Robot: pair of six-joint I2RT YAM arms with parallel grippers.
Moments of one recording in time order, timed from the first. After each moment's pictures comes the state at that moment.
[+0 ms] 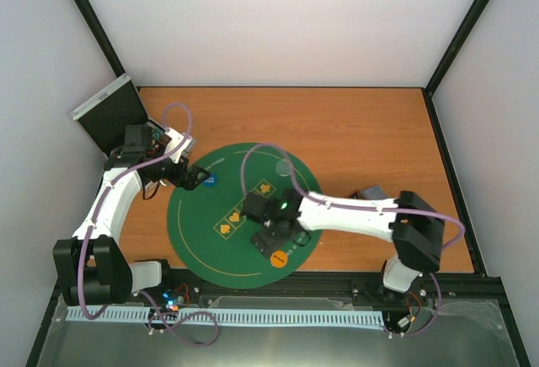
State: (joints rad) left arm 0.07 1.24 0.94 -0.75 0.64 0.48; right arm 1.25 1.70 1.21 -0.93 0.07 0.46
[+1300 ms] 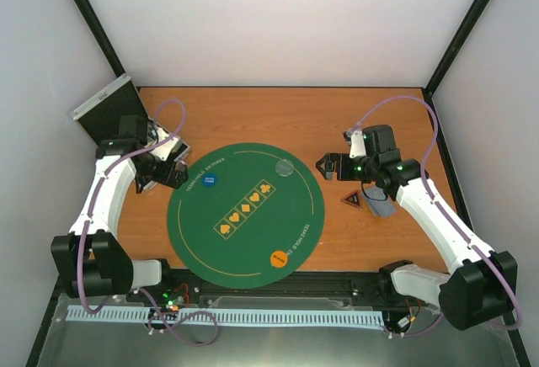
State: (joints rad) left arm 0.09 1.29 1.11 -1.02 0.23 0.42; right arm 0.31 1.17 0.96 -0.61 -0.34 0.29
